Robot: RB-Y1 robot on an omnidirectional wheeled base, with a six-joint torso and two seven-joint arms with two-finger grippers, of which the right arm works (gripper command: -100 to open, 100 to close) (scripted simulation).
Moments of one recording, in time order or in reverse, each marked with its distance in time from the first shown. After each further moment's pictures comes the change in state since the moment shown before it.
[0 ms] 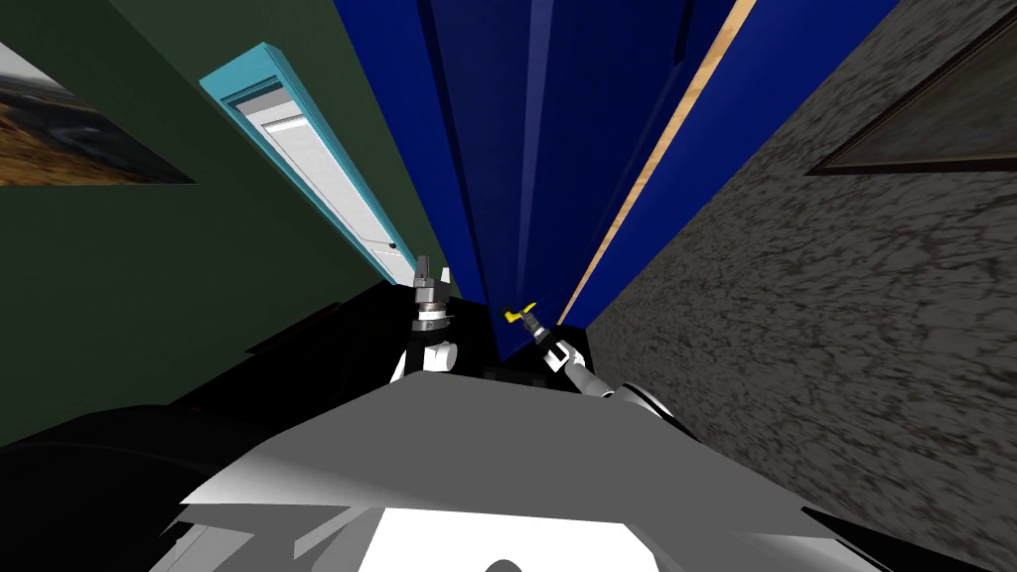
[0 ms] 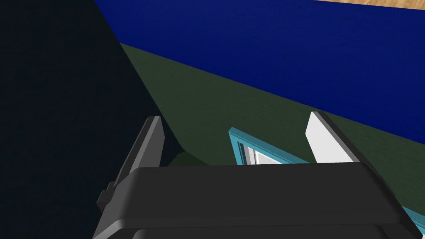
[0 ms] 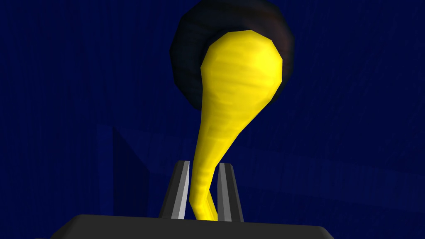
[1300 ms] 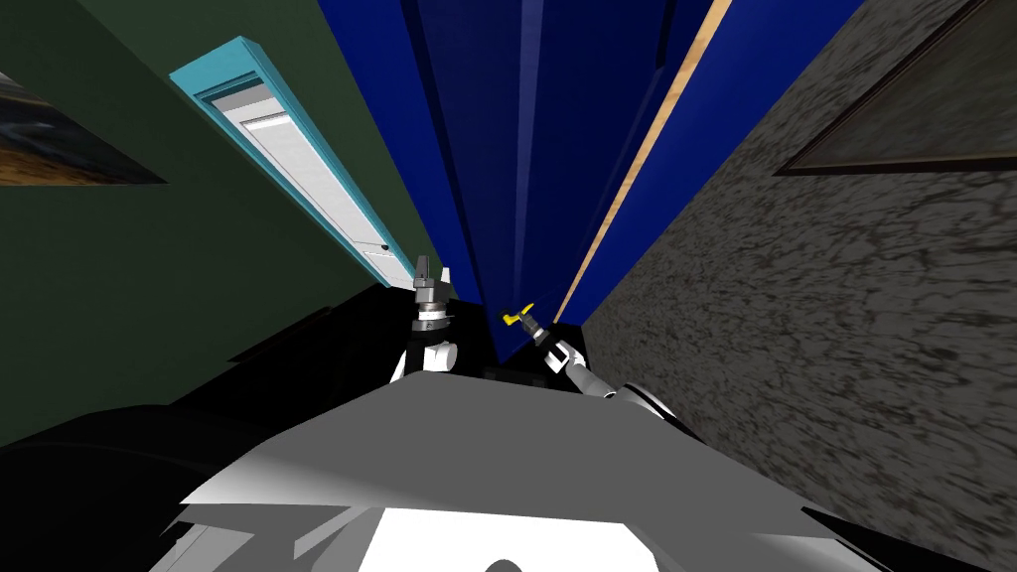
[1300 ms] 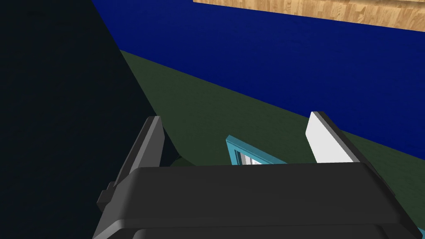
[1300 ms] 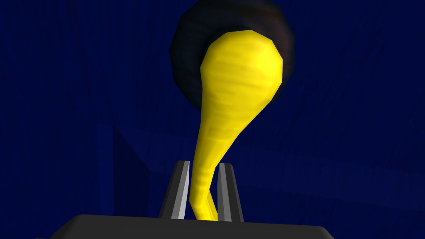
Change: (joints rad) arm 0.003 -0.019 0.046 -0.018 0.017 -0.017 -0.034
